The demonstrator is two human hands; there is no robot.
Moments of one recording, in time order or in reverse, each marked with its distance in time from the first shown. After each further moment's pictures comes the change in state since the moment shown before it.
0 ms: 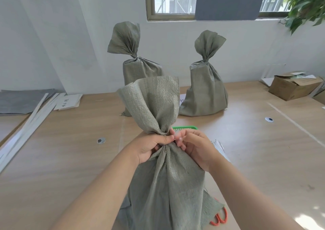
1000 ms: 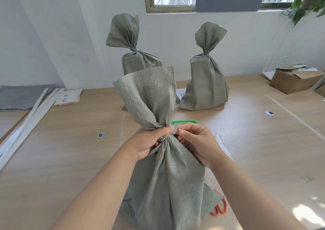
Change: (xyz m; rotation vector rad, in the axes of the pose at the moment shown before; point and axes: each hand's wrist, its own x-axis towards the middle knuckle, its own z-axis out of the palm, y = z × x) left_hand -0.013 -0.006 0.002 0.016 0.149 0.058; right_hand -0.005 0.015 -0.006 0.085 0.079 -0.073
